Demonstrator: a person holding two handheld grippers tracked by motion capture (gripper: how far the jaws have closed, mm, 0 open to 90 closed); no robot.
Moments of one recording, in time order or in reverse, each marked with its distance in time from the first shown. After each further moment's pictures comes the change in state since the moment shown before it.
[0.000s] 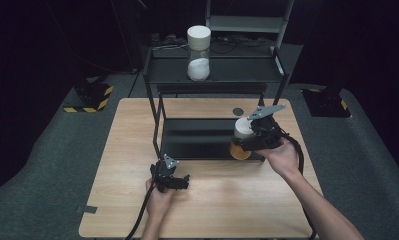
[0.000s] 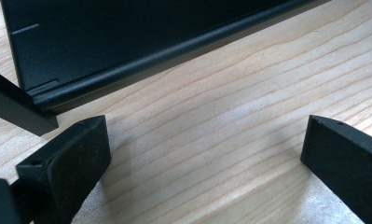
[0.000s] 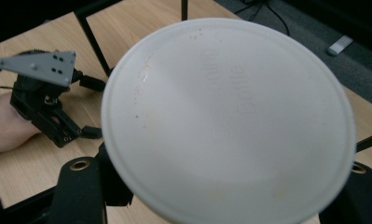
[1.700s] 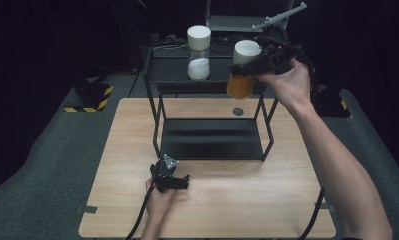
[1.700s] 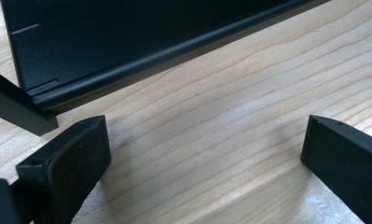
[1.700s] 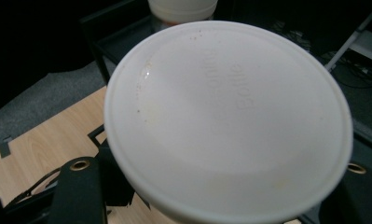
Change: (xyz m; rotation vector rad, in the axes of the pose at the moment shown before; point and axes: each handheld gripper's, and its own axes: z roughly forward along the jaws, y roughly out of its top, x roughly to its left) left arm 0.000 0.000 0.000 -0.001 0.000 -0.002; right arm -0.027 0.157 -0.081 -0.095 -0.036 0.028
